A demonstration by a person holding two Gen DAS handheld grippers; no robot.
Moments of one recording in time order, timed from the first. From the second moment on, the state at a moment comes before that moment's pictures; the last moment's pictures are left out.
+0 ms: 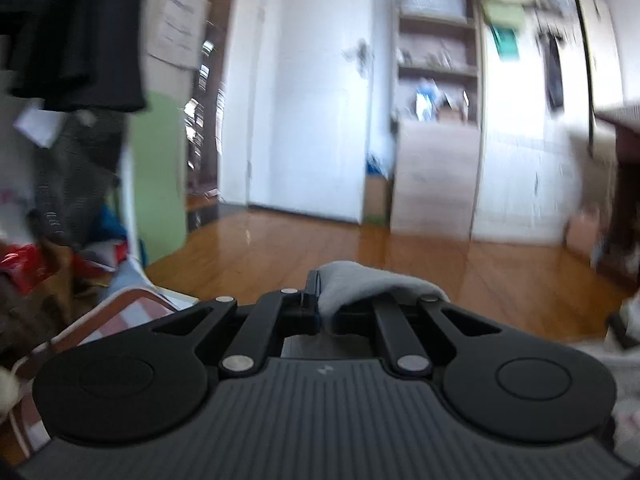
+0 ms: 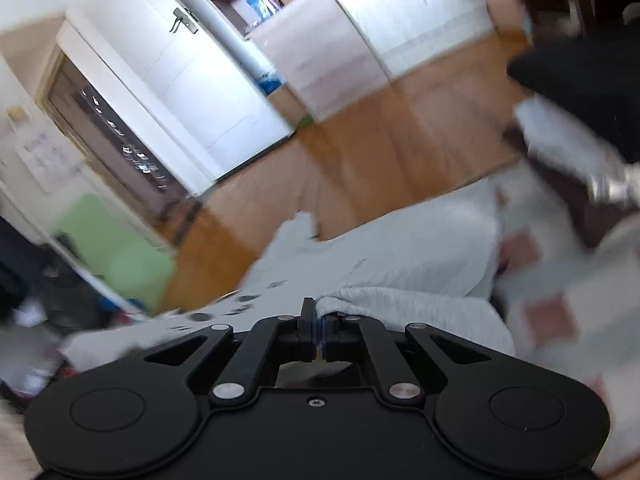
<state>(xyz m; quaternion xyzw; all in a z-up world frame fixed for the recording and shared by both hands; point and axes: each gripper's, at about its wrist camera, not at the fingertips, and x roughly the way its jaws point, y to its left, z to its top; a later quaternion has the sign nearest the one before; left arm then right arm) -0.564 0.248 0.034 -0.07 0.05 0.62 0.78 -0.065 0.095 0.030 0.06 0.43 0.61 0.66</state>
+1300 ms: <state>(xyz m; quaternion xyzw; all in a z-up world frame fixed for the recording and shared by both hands) -0.411 0.548 -0.127 -0.28 0.18 0.58 0.74 0.022 0.317 -0.075 -0.12 0.54 0.45 0.70</state>
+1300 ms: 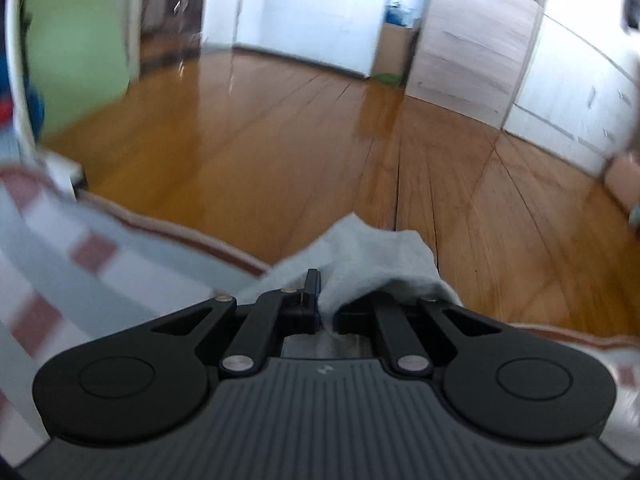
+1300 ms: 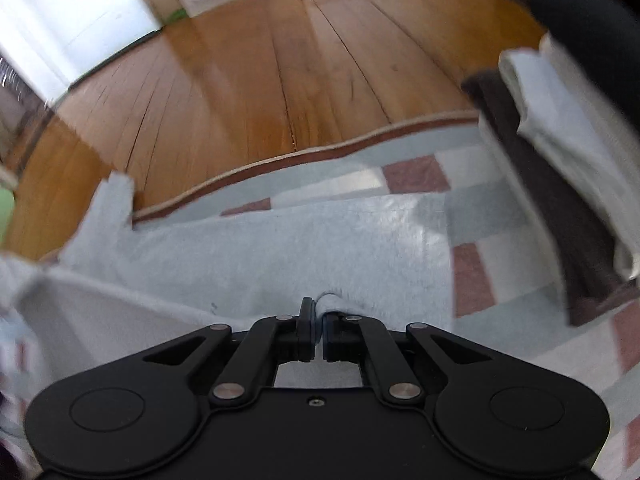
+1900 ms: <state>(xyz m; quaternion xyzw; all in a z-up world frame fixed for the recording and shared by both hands) -0.378 0.626 -0.173 -0.27 0.23 0.57 0.74 0.043 0.399 -0.120 -0.24 0.50 0.46 0.69</state>
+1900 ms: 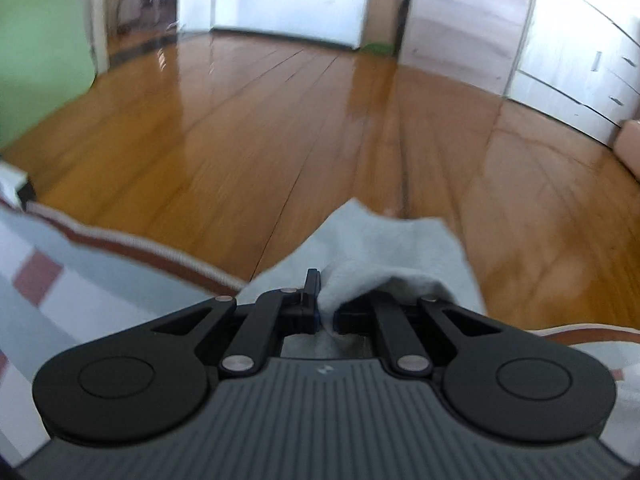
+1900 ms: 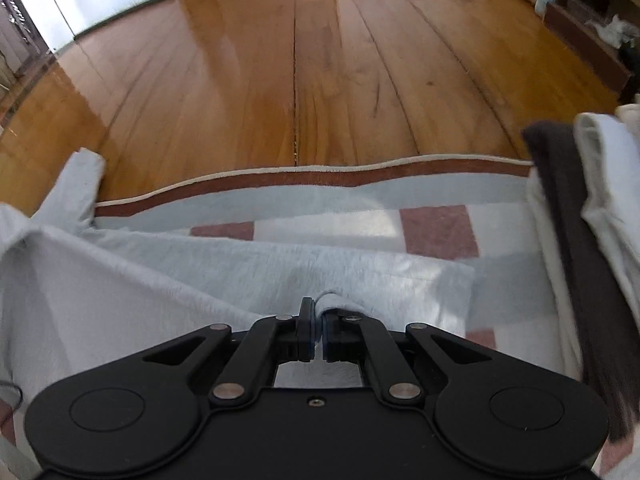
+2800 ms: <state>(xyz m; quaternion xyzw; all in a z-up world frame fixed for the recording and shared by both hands) -0.424 0.662 -0.181 -0.34 0.17 0.54 0.75 0.100 0.377 -0.123 -0.16 0.51 0.44 0.72</state>
